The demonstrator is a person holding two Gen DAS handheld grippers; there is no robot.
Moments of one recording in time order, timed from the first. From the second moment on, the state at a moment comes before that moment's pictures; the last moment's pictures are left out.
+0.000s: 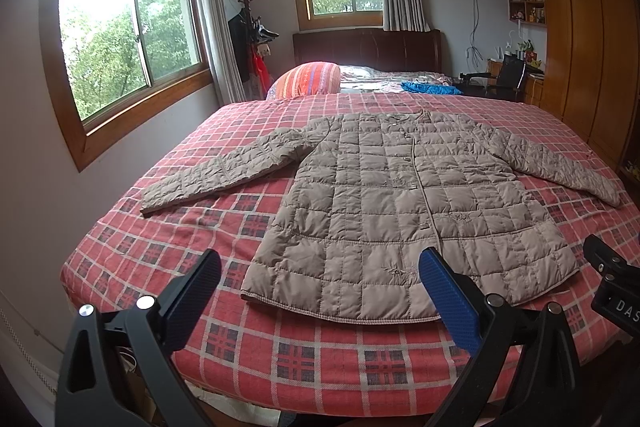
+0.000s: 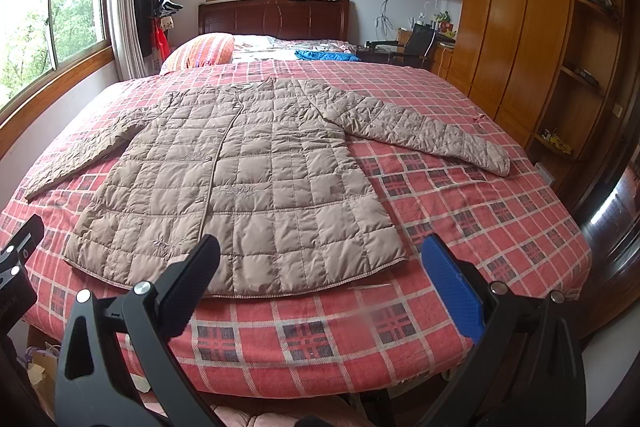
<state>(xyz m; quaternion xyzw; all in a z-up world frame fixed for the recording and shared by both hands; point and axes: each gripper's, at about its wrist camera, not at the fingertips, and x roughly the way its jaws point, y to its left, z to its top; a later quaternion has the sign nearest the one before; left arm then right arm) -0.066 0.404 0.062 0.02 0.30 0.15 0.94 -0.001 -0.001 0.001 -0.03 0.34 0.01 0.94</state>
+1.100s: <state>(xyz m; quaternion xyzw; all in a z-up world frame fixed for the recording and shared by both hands) -0.066 0.405 0.061 0.02 0.30 0.15 0.94 -0.001 0.002 -0.001 -0.03 0.34 0.01 0.94</state>
